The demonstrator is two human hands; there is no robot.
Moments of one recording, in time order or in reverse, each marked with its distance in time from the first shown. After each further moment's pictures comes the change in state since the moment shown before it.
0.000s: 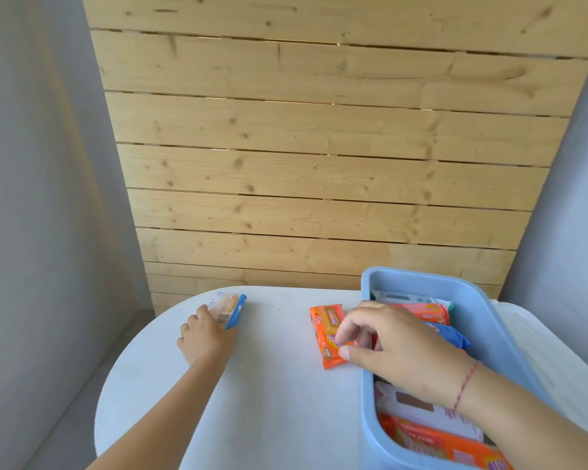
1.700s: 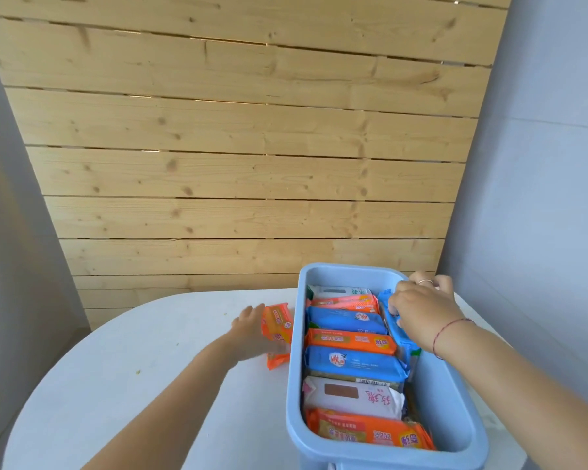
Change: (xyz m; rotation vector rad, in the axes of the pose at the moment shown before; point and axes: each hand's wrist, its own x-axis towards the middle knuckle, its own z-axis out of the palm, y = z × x) left_hand -0.069 0.112 0.031 0.030 -0.676 0.435; right_hand -0.012 0.133 -0.052 -0.914 0.024 0.401
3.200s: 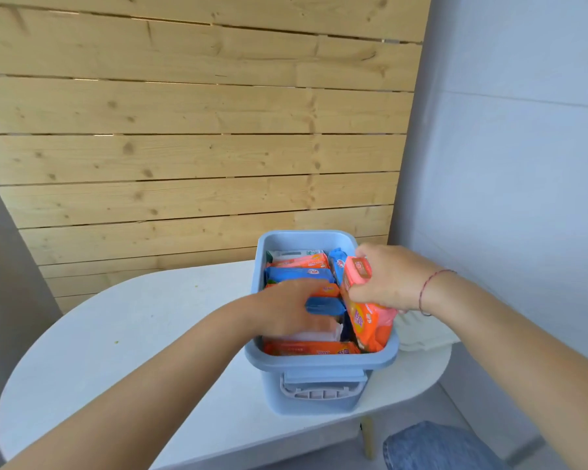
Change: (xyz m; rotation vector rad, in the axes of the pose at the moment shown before) left_hand -0.147 0.119 -0.002 0.208 -0.257 0.590; right_hand -0.096 0.004 -0.089 0.569 -0.217 0.097
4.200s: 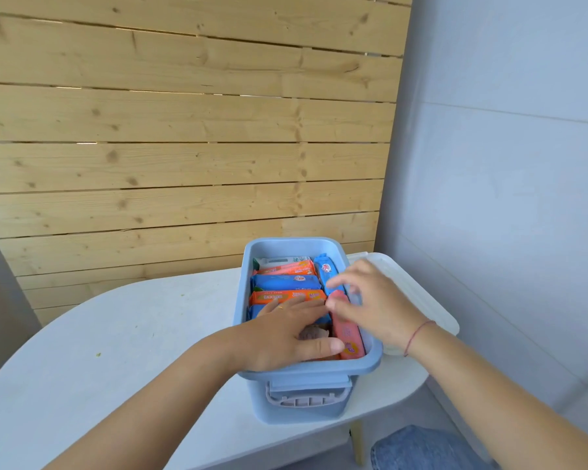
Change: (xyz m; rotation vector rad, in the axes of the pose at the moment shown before) left_hand -0.008 -0.001 0.019 0.056 -0.064 0.175; right_hand 0.008 0.034 0.053 0.297 0.289 -0.226
